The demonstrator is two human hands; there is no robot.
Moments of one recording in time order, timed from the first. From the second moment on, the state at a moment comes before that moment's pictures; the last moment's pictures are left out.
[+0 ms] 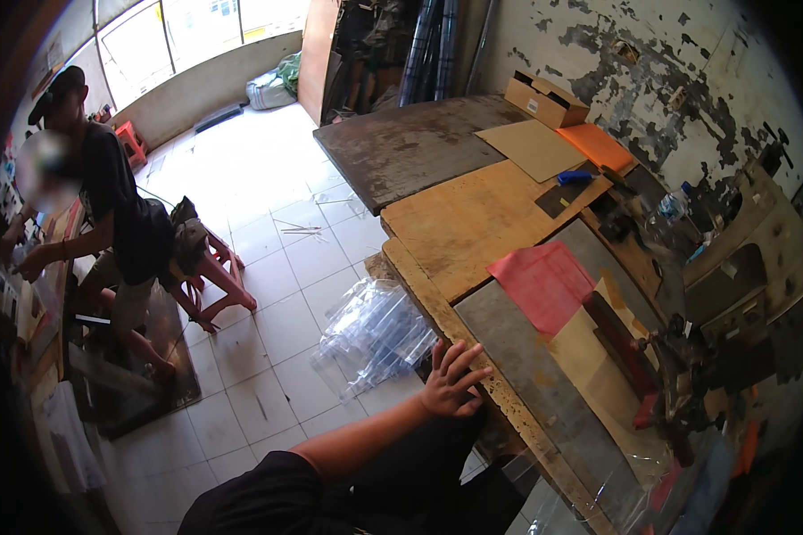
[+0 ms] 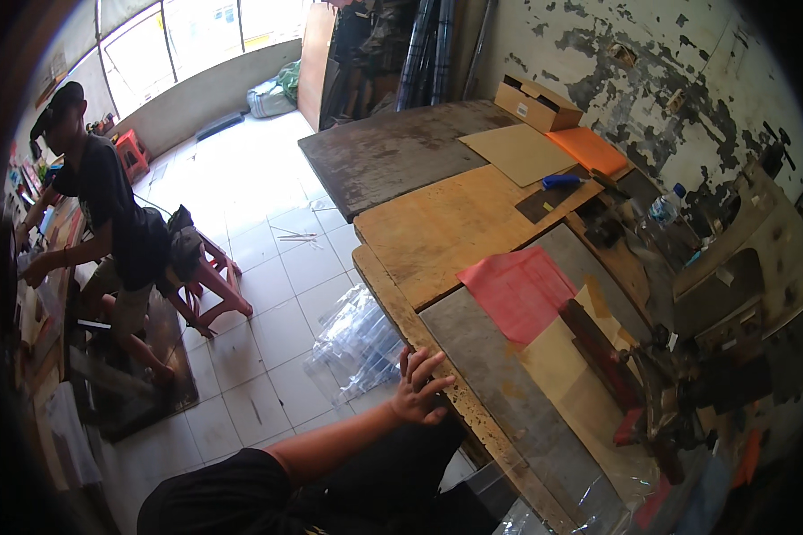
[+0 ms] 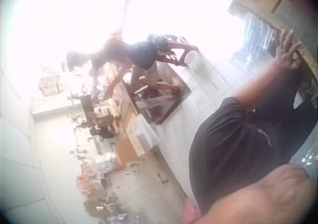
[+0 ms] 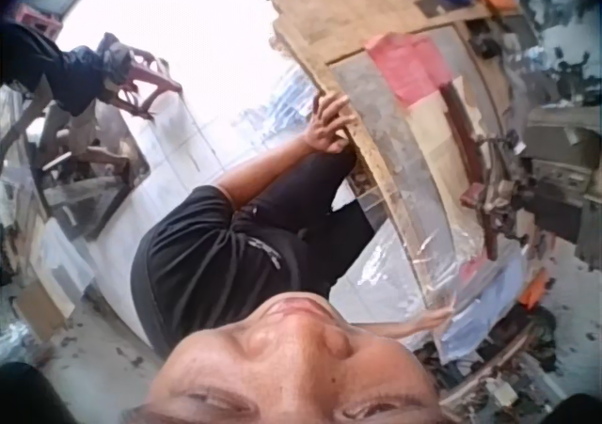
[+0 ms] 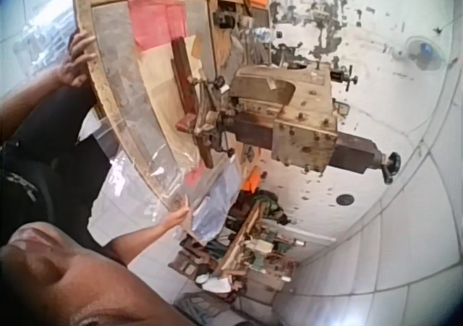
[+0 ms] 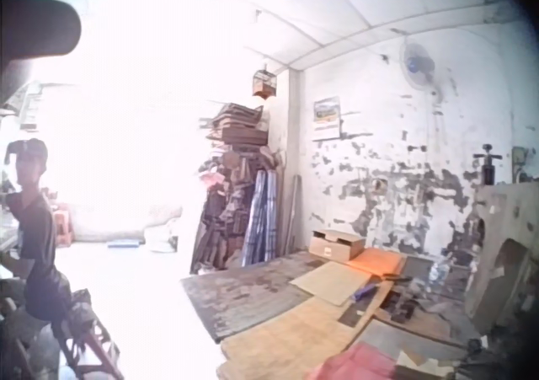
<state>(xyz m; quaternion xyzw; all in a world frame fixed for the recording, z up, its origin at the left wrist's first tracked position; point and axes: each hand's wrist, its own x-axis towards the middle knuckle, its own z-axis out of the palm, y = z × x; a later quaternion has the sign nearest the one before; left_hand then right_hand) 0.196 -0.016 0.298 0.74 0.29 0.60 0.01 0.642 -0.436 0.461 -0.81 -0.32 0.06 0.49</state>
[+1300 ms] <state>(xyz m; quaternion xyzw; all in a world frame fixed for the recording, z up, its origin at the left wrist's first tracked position) 0.181 -0.060 0.390 0.76 0.37 0.52 0.14 0.571 -0.409 0.504 -0.83 -0.33 0.02 0.44</state>
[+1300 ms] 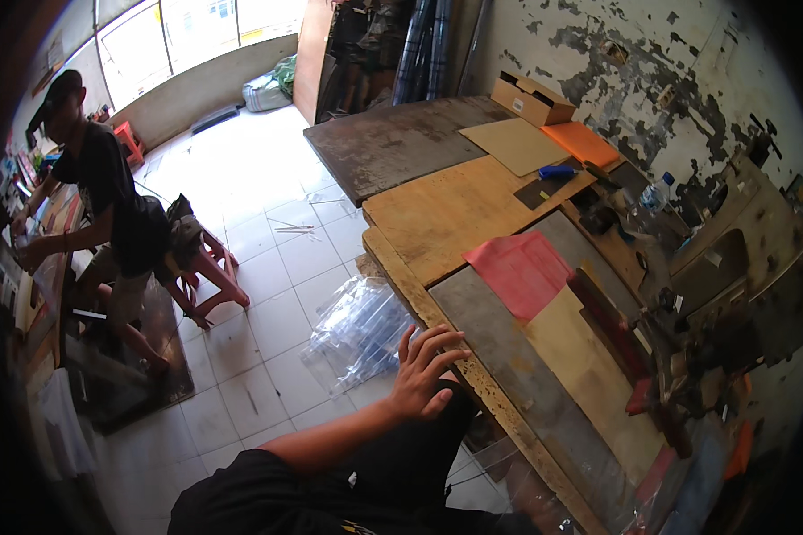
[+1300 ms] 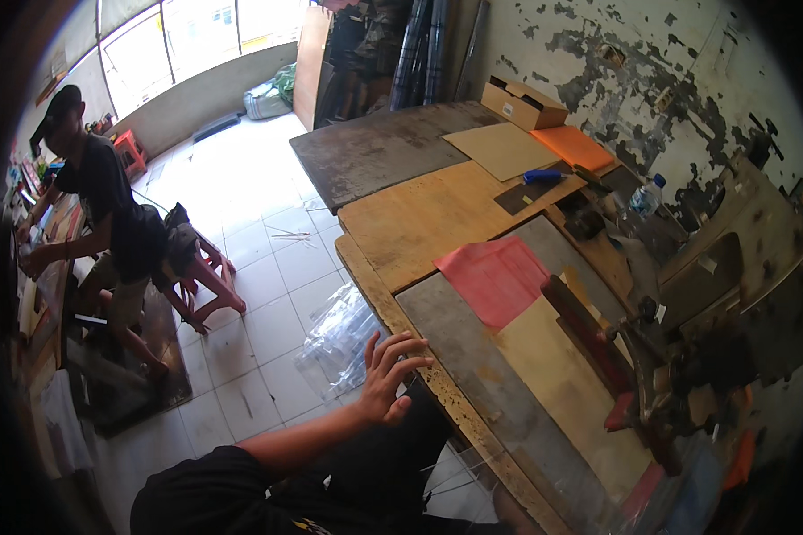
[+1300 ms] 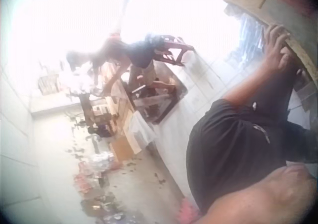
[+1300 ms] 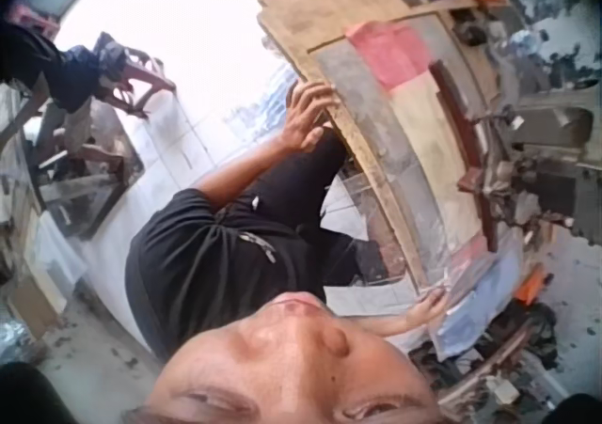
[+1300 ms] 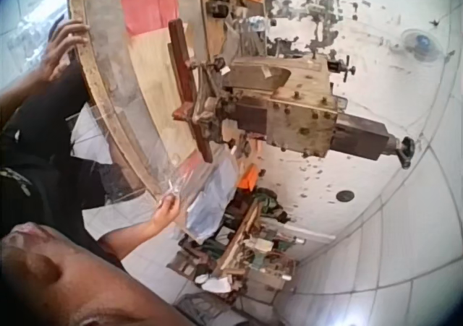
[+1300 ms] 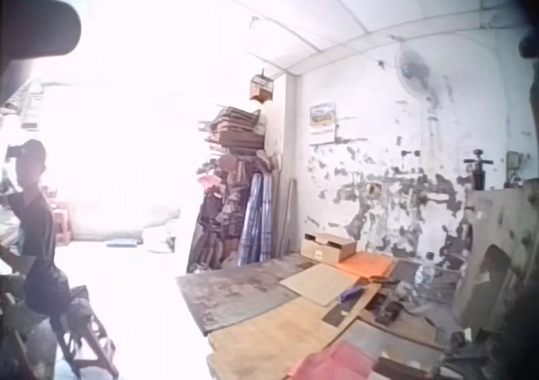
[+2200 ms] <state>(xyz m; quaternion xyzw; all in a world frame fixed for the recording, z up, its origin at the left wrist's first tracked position) 0.218 -0.071 0.476 0.60 0.28 0.39 0.64 0.530 -0.313 0.501 -0.63 -0.38 0.27 0.62</state>
